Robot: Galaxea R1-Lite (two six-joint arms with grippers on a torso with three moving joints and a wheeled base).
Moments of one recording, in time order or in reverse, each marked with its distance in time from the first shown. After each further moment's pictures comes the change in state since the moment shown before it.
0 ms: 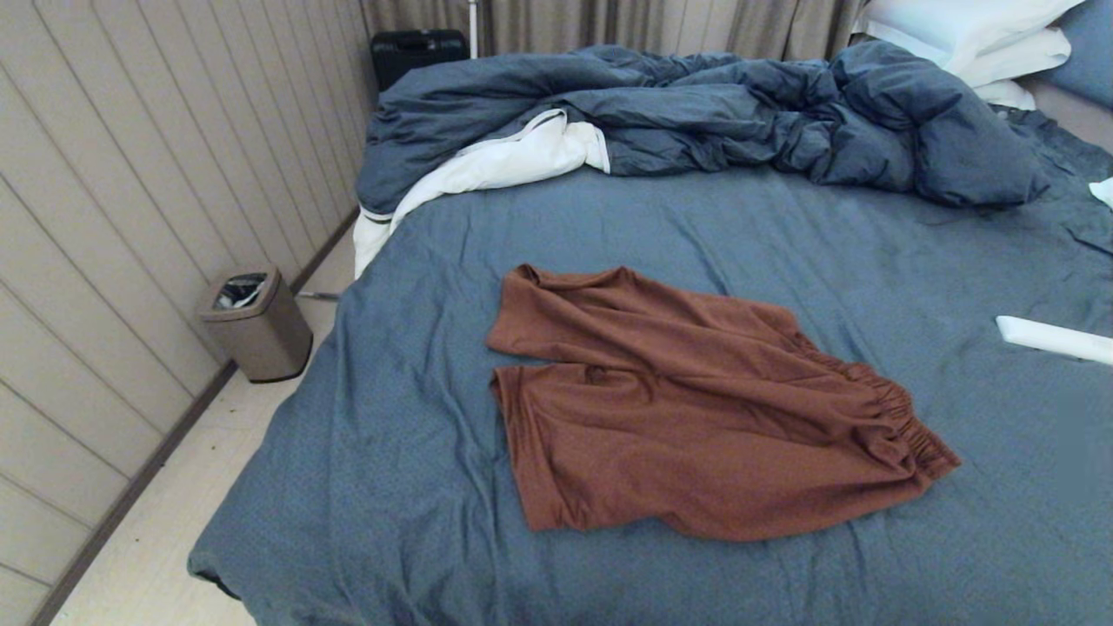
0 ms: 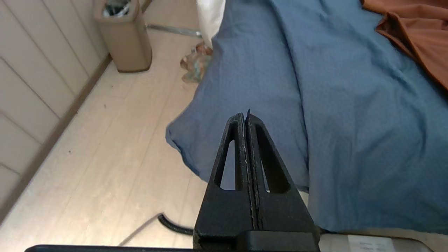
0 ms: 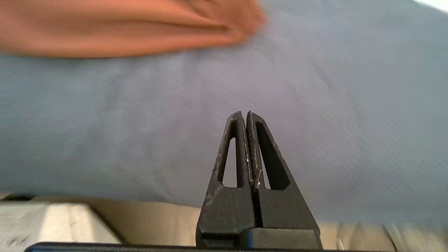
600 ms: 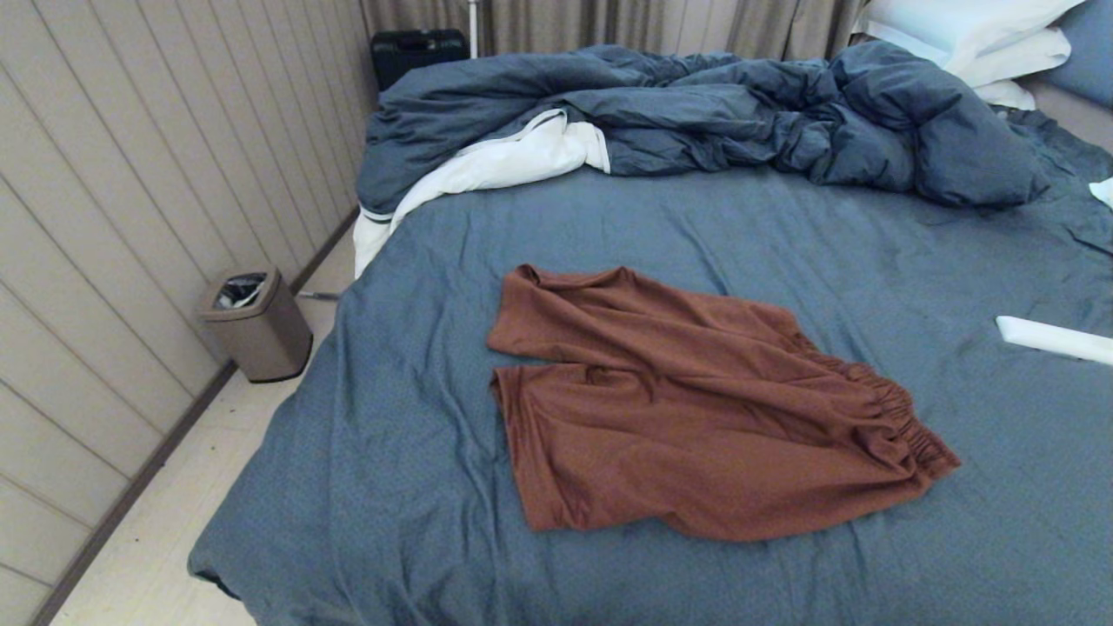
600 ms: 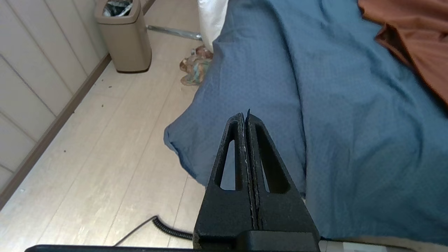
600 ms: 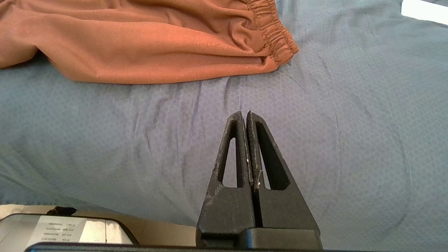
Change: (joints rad) left arm -0.002 0.000 0.013 -0.026 0.012 -0.038; right arm 0.012 -0.091 0.053 -0.054 0.098 0.068
